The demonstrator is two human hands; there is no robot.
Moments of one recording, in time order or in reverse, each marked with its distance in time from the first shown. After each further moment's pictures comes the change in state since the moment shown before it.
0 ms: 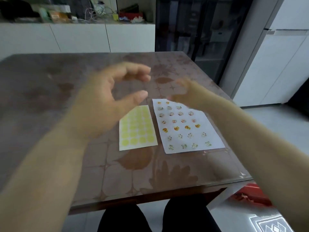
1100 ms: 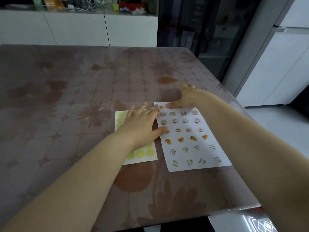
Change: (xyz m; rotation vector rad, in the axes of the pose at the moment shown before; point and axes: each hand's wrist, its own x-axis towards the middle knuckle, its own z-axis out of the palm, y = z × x) left_hand 0.031 -0.101 0.090 0.624 -0.552 -0.277; right_hand 0.105 0.042 0.036 -0.434 -0.159 0.198
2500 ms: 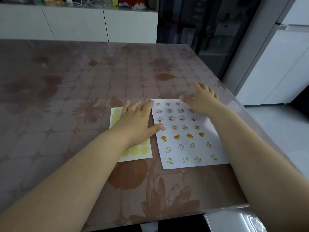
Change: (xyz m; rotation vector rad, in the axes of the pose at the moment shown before) left_hand -0.005 0.001 0.003 -0.030 0.059 -0.039; right_hand -0.027 0.037 0.013 0.175 0.238 0.002
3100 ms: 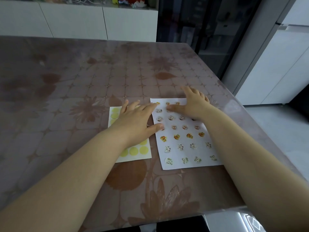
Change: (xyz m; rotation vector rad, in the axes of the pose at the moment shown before) left_hand 0.000 0.002 -0.002 0.021 -0.010 0.018; right_hand -0.007 -0.015 0.008 -0.019 -0.109 -0.033
